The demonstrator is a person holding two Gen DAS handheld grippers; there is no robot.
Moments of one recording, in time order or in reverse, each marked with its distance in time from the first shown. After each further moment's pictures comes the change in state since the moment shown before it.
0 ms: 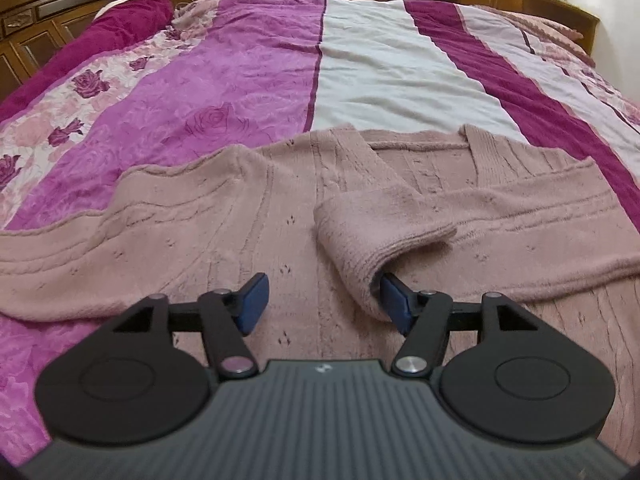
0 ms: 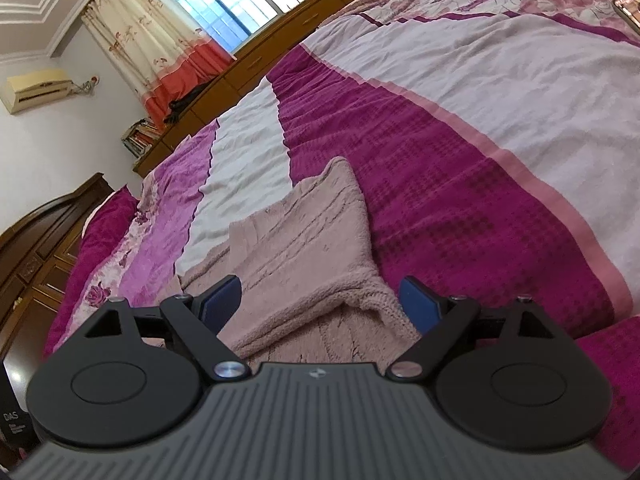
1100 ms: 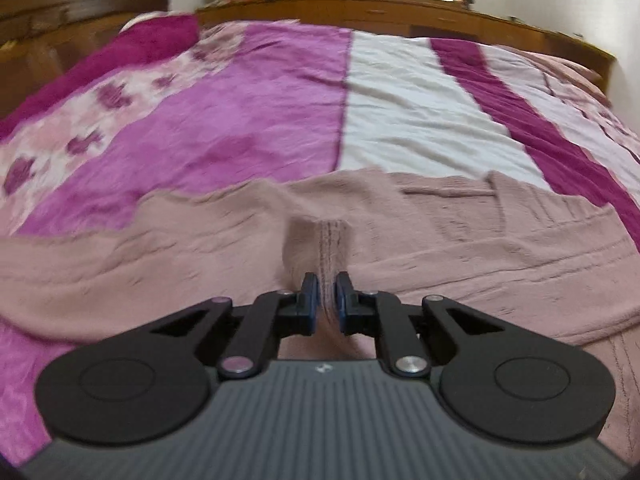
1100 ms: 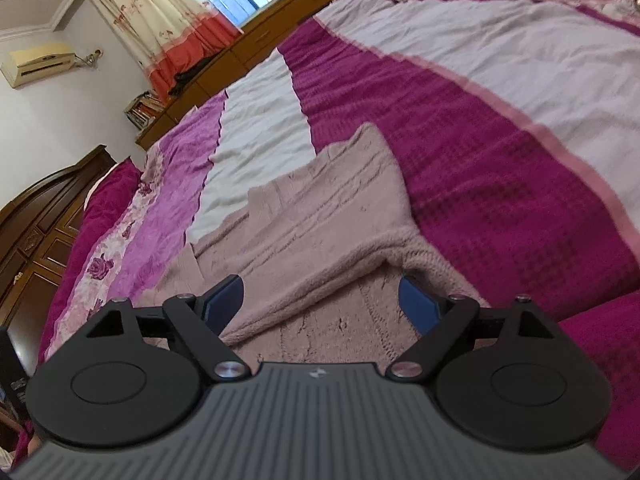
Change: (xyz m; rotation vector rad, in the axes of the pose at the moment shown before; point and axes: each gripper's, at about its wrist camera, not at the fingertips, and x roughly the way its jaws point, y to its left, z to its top) left arm 0.005 0.021 0.007 -0.095 -0.098 0.043; right arm 0.005 0.026 -0.013 -0.025 0.088 0.002
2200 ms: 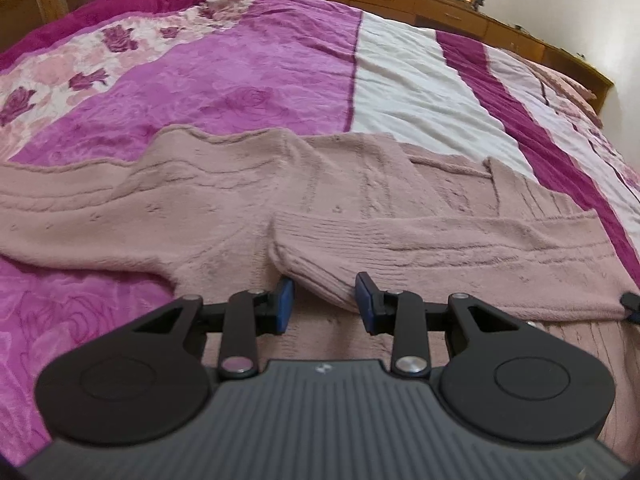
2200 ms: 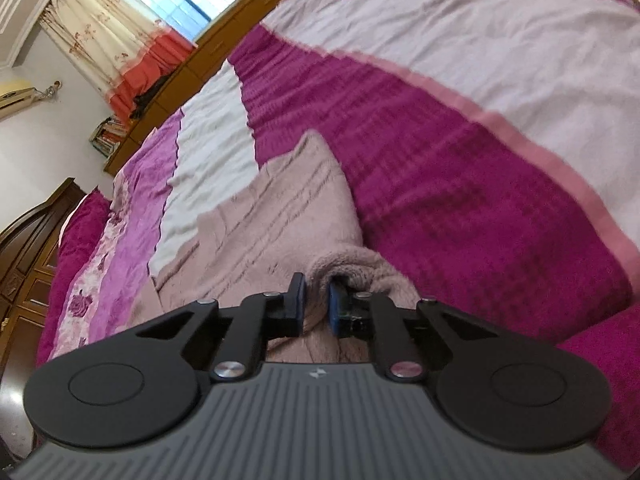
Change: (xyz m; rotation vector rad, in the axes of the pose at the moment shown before) left arm -0.012 0.035 -0.022 -0.114 0.067 -0.092; right arm 0.022 -0.036 0.019 0.136 -0.008 -0.073
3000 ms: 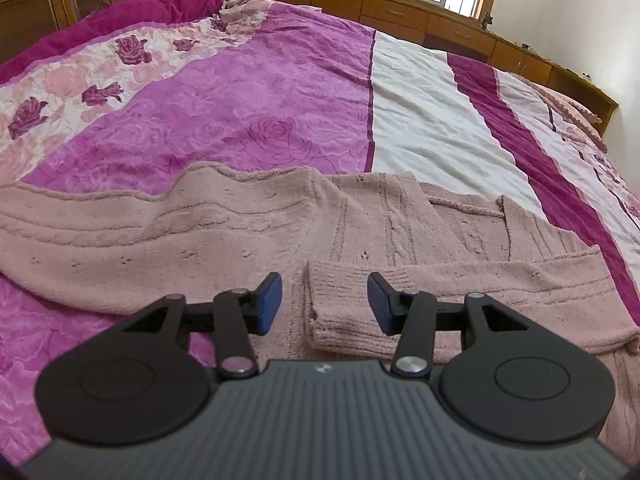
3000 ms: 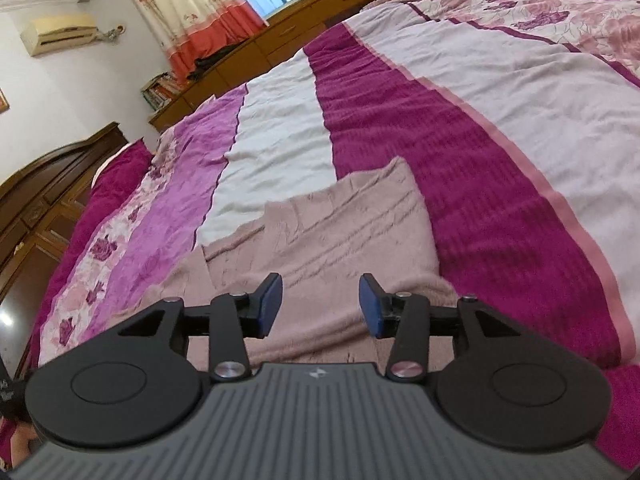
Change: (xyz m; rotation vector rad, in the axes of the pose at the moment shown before) left arm -0.008 0.022 0.029 -0.031 -0.033 -0.002; right arm -0.041 0.055 0.007 -0.244 0.000 0.082
